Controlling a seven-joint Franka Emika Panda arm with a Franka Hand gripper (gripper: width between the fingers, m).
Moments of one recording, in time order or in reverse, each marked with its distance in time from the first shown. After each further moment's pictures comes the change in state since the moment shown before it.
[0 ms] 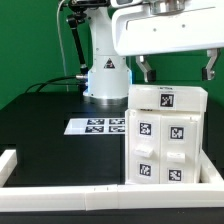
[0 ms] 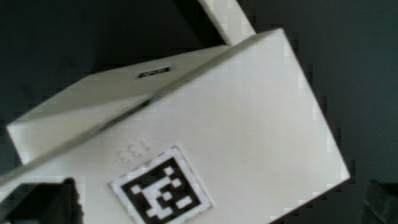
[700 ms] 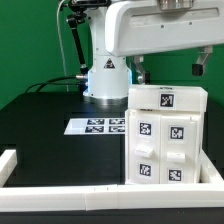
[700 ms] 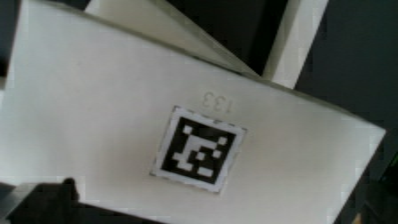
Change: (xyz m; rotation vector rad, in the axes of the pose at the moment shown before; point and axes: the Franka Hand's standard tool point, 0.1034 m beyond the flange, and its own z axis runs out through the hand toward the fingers) arm 0.005 0.006 -0.003 -0.051 -0.018 -0.777
